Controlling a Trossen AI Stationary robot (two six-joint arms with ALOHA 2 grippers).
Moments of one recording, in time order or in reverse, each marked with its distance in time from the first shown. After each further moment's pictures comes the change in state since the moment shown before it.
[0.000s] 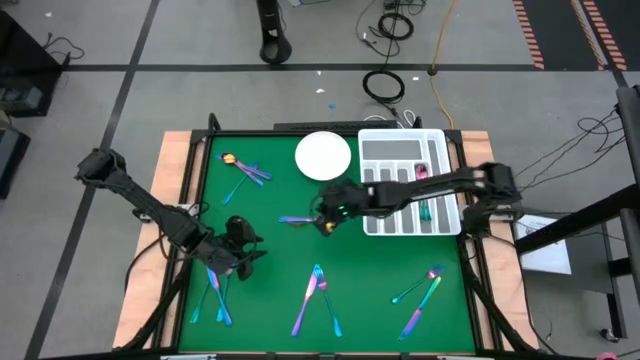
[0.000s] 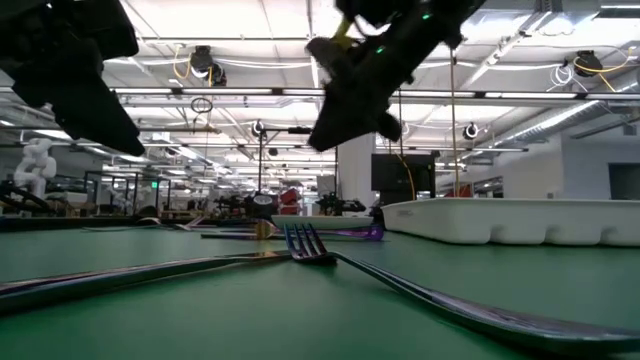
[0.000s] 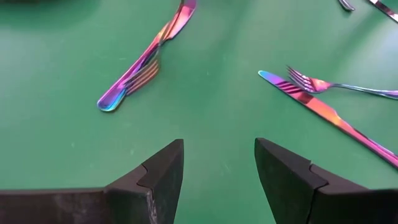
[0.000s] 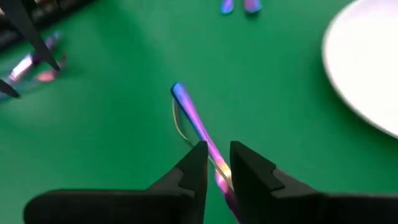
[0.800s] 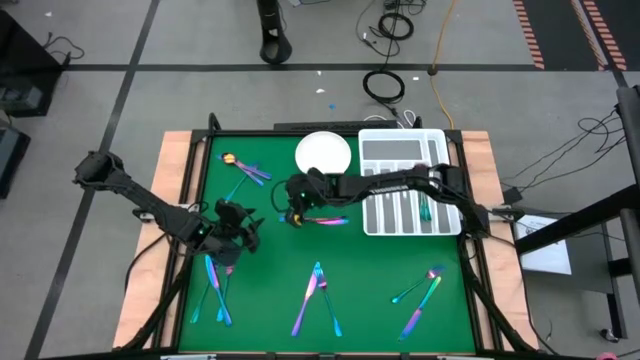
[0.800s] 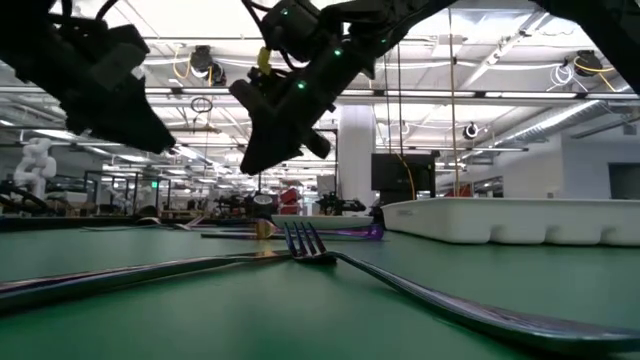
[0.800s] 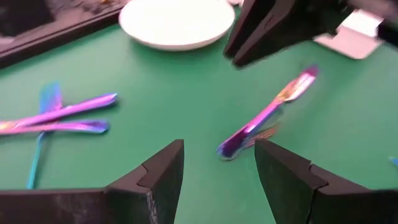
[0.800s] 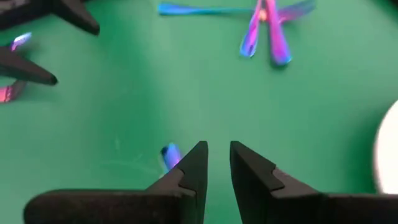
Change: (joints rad) left arm 0.096 0.000 0.000 -0.208 -0.333 -0.217; right arm -0.092 0.340 0.417 -0.061 -0.056 -0.218
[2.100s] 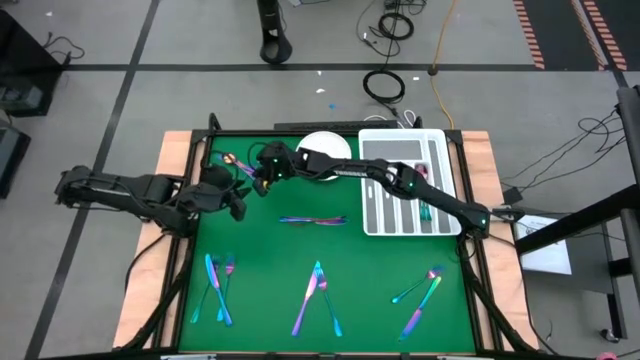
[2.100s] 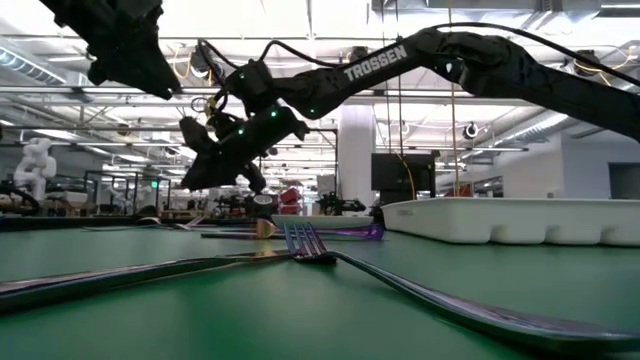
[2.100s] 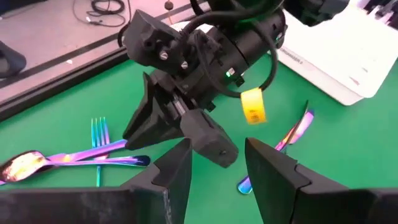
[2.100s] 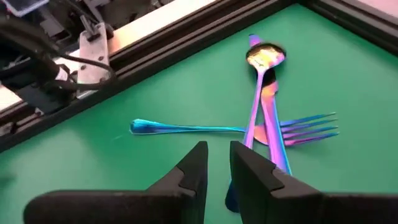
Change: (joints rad) left arm 0.373 -0.338 0.224 -0.259 0.286 0.364; right arm -0.174 0.524 0.698 0.061 -0.227 0.007
